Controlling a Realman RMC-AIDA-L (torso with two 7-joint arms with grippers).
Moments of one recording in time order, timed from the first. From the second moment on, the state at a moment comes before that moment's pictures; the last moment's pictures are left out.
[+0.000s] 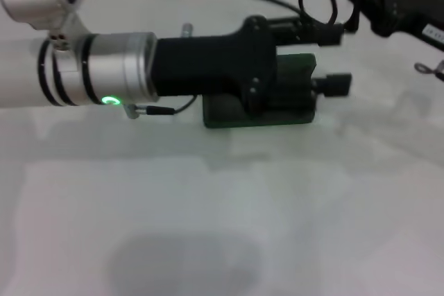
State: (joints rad) left arm -0.67 -2.08 1.13 0.54 1.39 1.74 -1.23; right arm 0.66 2.02 -1.01 -0.38 -1.17 -1.56 1.10
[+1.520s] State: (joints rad) left arm -0.46 -2.03 0.87 0.53 1.33 1.50 -1.15; right arm 0.52 2.03 -1.32 -0.72 -1.41 -1.17 0.87
